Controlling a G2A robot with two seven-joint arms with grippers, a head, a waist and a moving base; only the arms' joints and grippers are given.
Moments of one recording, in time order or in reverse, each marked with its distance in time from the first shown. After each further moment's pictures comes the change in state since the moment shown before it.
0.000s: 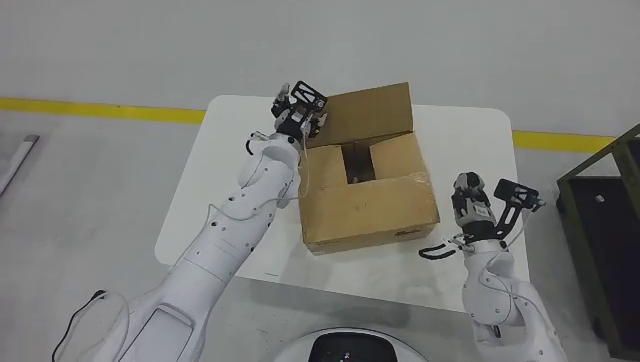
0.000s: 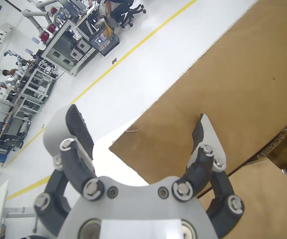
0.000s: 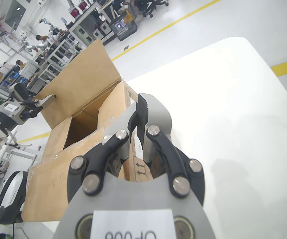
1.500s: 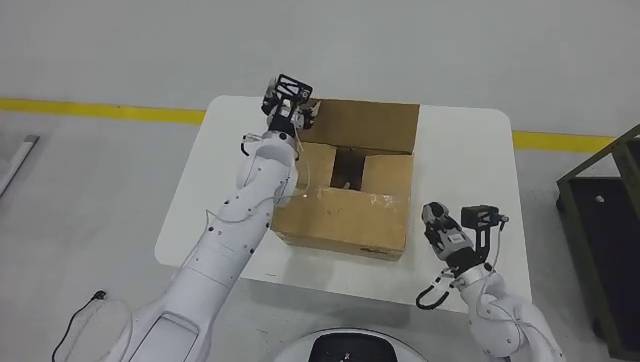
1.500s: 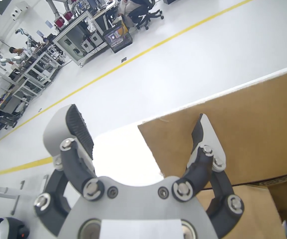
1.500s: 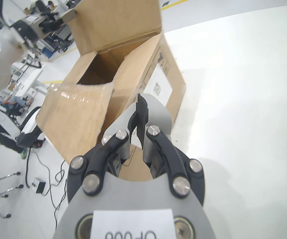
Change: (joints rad) left arm 0.086 -0.023 -0.137 -0.117 0.004 0.033 0.025; right arm -0.108 0.033 0.016 -0.012 -0.033 -0.334 0.149
